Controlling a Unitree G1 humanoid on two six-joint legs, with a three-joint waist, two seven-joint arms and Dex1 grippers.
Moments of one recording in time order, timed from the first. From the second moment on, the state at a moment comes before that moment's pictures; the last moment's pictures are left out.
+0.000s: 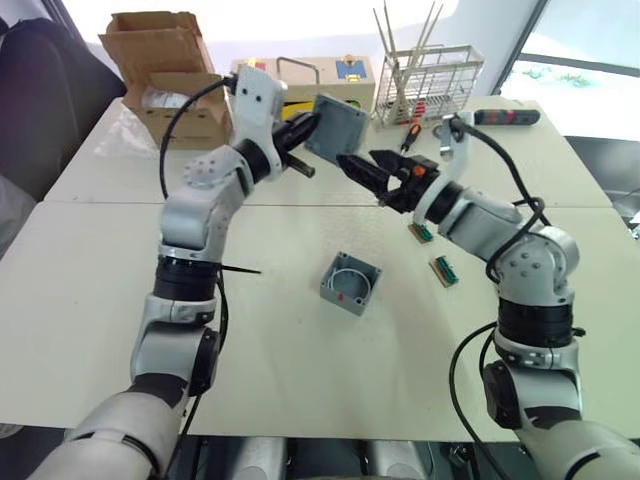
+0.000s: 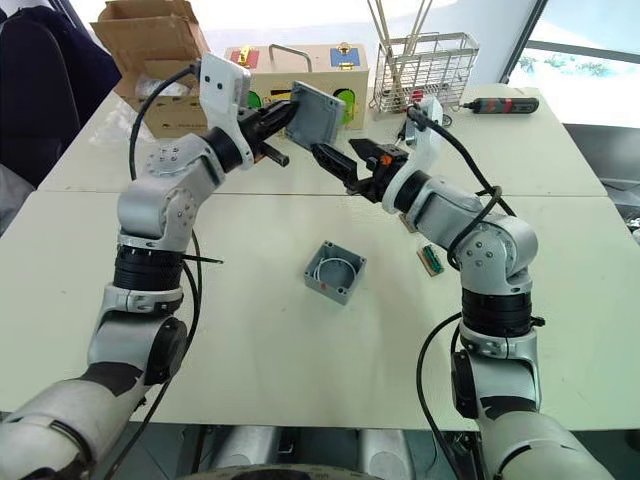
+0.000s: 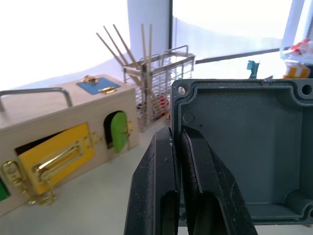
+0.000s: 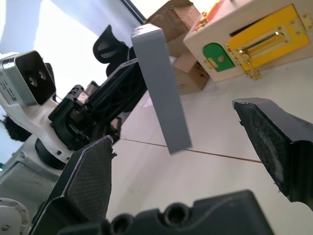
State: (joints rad) left arm -0.94 0.23 0.03 0.12 -0.27 0.54 -0.50; right arm -0.75 -0.35 -0.14 -0.18 0.91 0.91 0.22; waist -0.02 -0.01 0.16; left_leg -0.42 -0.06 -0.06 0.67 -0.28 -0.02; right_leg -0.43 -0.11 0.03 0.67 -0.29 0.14
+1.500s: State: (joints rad) left arm -0.83 0.46 0.26 0.11 -0.69 0.82 -0.67; right arm -0.45 -0.70 0.06 -0.28 0.12 -0.01 0.52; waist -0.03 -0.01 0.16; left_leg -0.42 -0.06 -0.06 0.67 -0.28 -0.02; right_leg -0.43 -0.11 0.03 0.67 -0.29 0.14
